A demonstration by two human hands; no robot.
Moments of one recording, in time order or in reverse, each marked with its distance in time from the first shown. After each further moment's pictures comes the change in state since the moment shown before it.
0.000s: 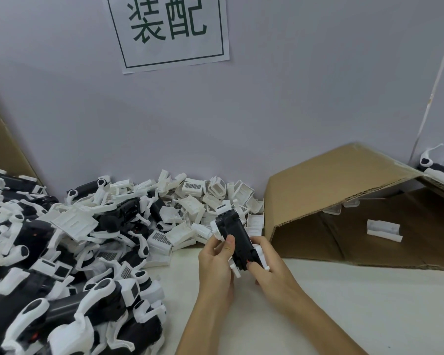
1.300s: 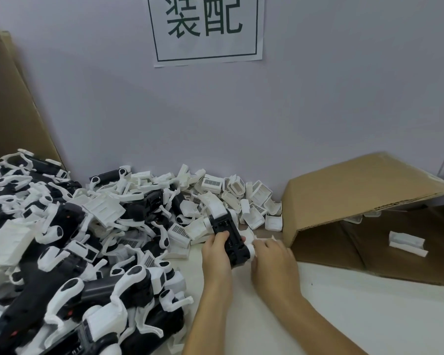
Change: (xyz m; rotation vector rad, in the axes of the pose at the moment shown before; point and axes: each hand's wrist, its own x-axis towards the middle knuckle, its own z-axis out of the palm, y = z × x) left_hand 0.004 0.028 -0.018 0.057 0.185 -0.073; right_hand 0.031 -0.002 0.042 -1.167 0.311 -0.153
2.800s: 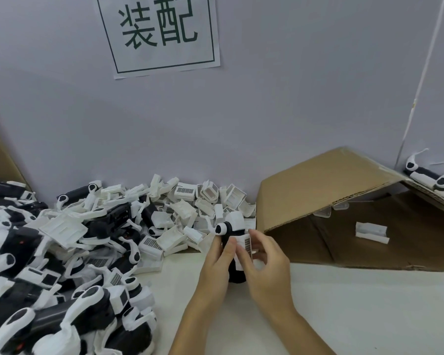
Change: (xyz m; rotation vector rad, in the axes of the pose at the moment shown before) left_hand -0.012 -0.021 0.017 0.296 -0.497 0.184; right_hand -0.020 0.030 -0.015 1.032 0.346 0.153
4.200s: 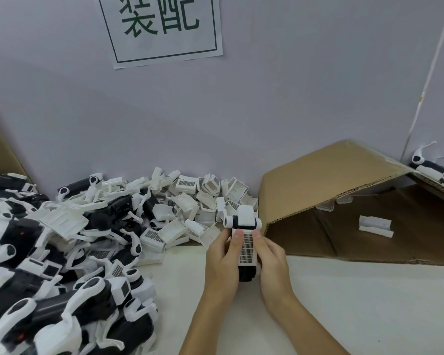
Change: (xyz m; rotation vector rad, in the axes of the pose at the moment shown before) left_hand -0.006 0.003 0.019 0.076 0.154 0.146; right_hand 0.000 -0.017 0.001 0.522 -0.091 0.443
